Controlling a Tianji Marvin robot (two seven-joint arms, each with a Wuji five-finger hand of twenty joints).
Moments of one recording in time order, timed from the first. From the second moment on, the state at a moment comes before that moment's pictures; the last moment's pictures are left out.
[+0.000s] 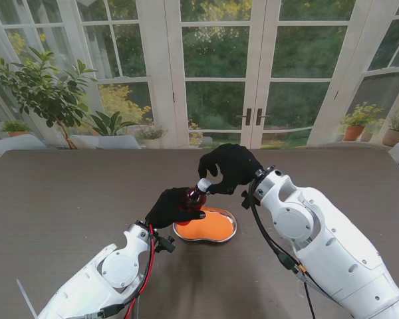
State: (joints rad) left arm 1.35 -1.24 -0.95 -1.24 0.12 -0.56 0.23; right arm -1.20 -1.11 1.03 -1.54 -0.70 -0.37 -0.07; left_hand 0.88 -0.75 0.55 -0.17 0.89 0.44 0.61 0.52 1.22 0.39 0.29 0.64 0.89 0.45 0.65 0.57 0.41 0.49 1.30 0.69; right_hand 0.28 -1.21 1.37 -0.39 0.99 -0.23 0.84 0.32 1.17 -0.06 0.83 0.83 1.28 -0.06 1.33 0.85 0.87 0.18 1.49 0.91
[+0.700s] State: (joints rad) left arm 1.35 -1.23 -0.95 -1.24 0.11 -0.56 0.21; right arm -1.19 -1.10 1.02 -1.56 -0.68 -0.35 0.01; left_hand 0.88 -0.75 0.55 -0.17 0.89 0.44 0.61 0.52 1.22 0.39 0.29 0.64 0.89 0.45 0.65 0.57 0.41 0.49 1.30 0.69; right_hand 0.22 -1.06 1.34 -0.44 1.03 -0.14 0.94 0.29 1.22 -0.06 0.83 0.84 1.28 -0.06 1.39 0.87 0.87 0.18 1.52 0.90
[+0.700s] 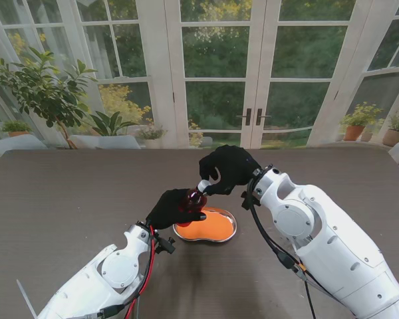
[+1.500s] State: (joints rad) left arm 1.36 -1.23 -0.95 -1.24 0.11 -0.56 0.20; right arm -1.18 -1.09 1.00 -1.57 -0.69 -0.31 0.03; left_hand 0.88 -0.75 0.55 -0.17 0.89 0.44 0.61 0.51 1.22 0.39 0.29 0.64 0.89 0.45 0.65 0.57 0.41 0.49 1.30 0.69; right_hand 0.18 -0.90 1.25 -0.40 1.09 -0.12 0.97 0.36 1.28 -0.06 0.83 0.85 1.29 -0.04 1.45 0.89 0.89 0.18 1.54 0.90
